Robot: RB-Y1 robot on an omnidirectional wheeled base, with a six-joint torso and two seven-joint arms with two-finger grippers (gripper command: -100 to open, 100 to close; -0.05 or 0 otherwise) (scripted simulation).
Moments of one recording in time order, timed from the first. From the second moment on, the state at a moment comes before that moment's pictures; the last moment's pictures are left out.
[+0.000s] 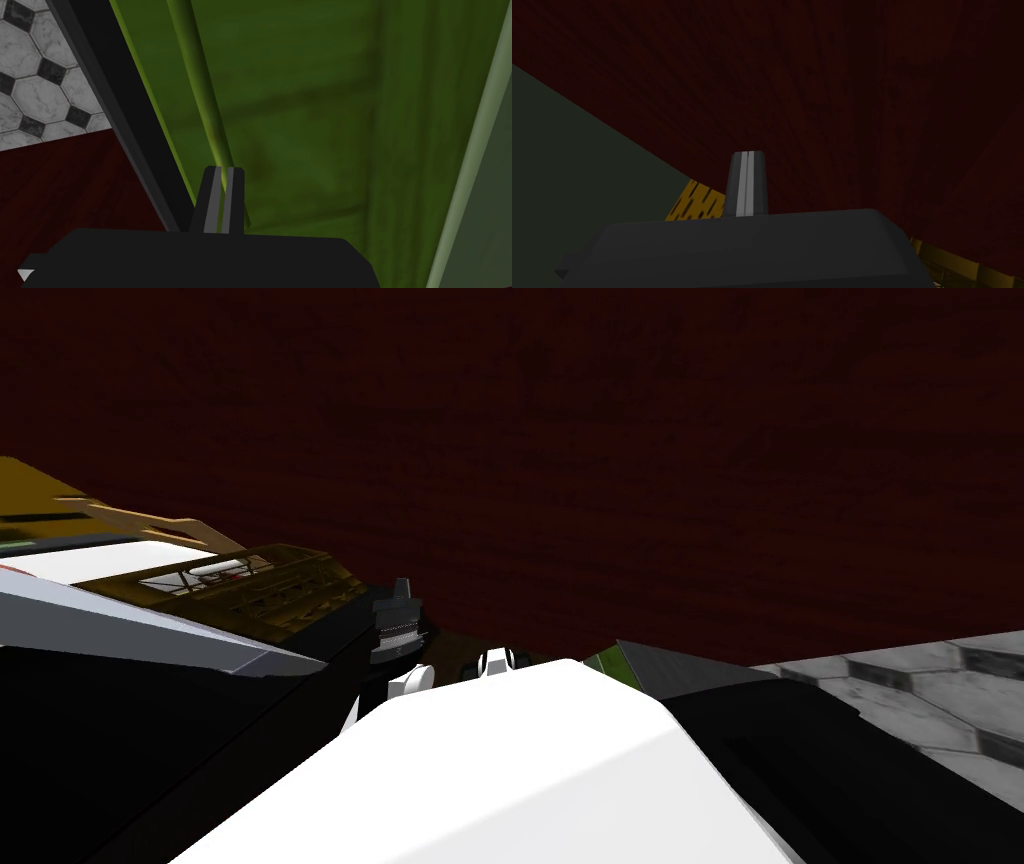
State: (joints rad) left arm 0.53 0.02 -0.12 -2.23 0.05 -0.49 -0.15; right arm 0.08 -0.35 0.54 -0.44 0.60 1.47 0.06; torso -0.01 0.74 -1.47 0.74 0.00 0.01
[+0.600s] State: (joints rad) left arm 0.53 0.02 -0.13 -2.23 0.05 -0.49 -0.15; right arm 0.11 -0.32 0.45 -0.48 0.77 1.46 0.08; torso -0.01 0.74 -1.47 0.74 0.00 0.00
